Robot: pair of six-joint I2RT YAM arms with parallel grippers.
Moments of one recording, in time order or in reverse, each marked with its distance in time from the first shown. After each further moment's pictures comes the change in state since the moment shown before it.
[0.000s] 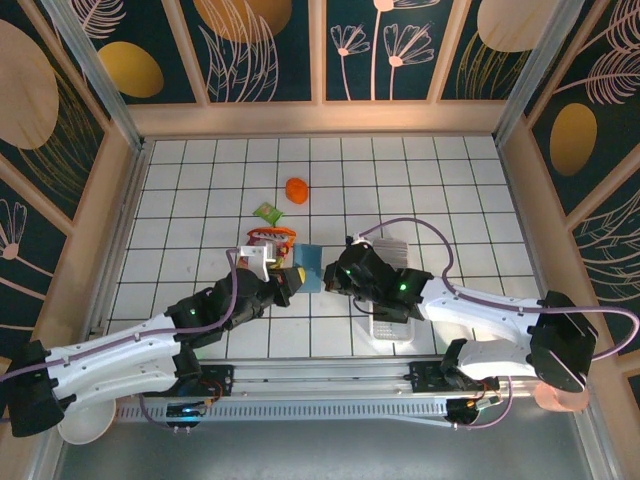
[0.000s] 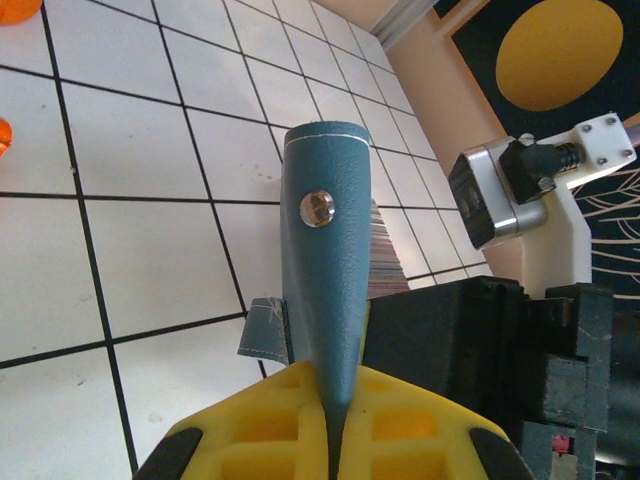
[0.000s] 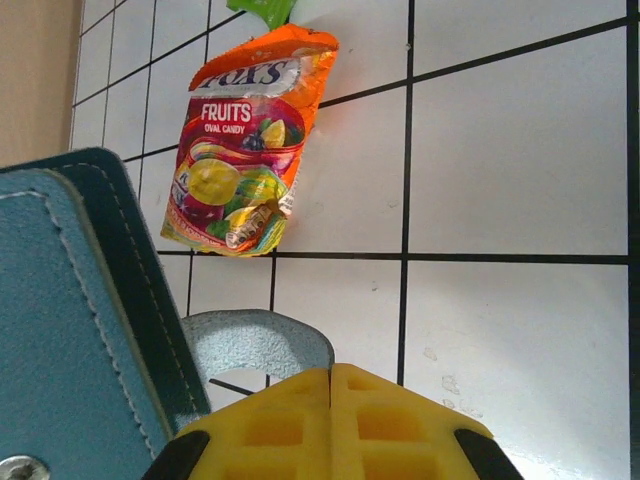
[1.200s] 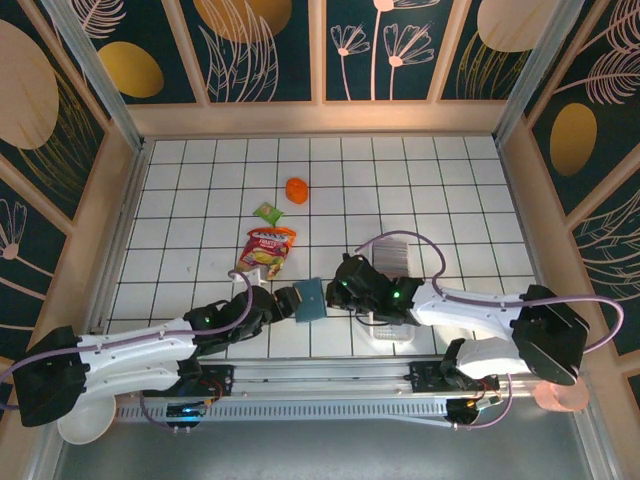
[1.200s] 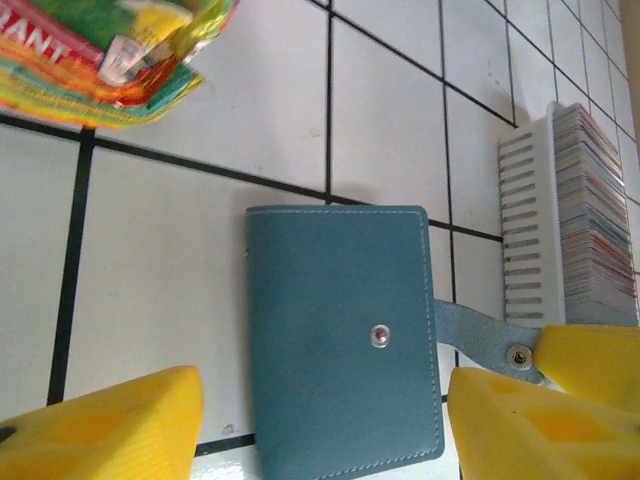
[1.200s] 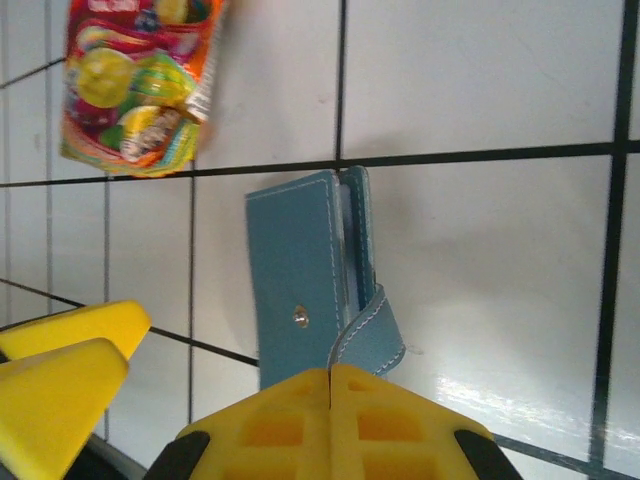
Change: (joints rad) left arm 0.000 0.118 -0.173 -0.019 -0.049 -0.291; right arm 0.023 0.049 -0.090 0.044 -0.079 0.011
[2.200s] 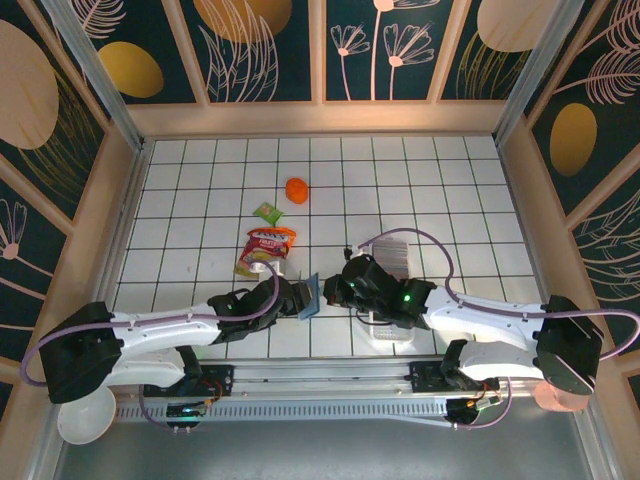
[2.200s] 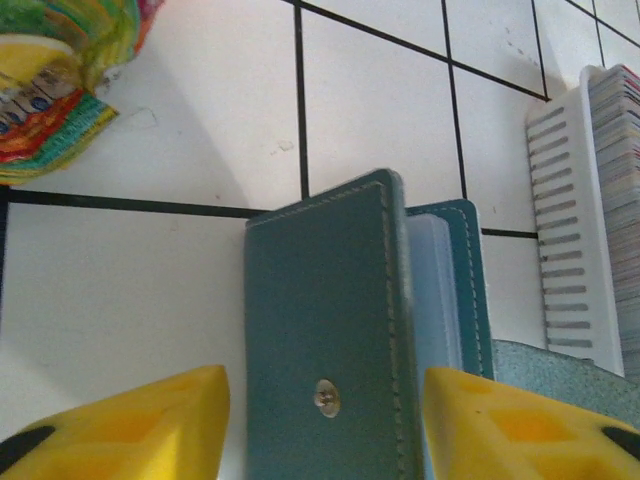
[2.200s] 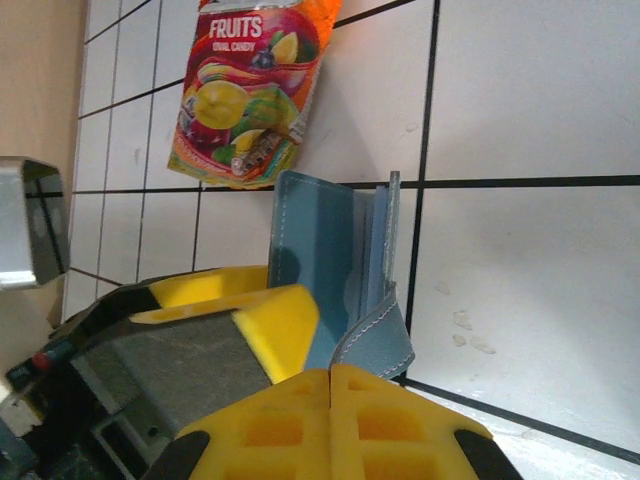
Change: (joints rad) left arm 0.002 0.232 0.127 0.016 -0.011 0.098; right arm 0.026 -0.098 0.004 0.004 0.023 0.002
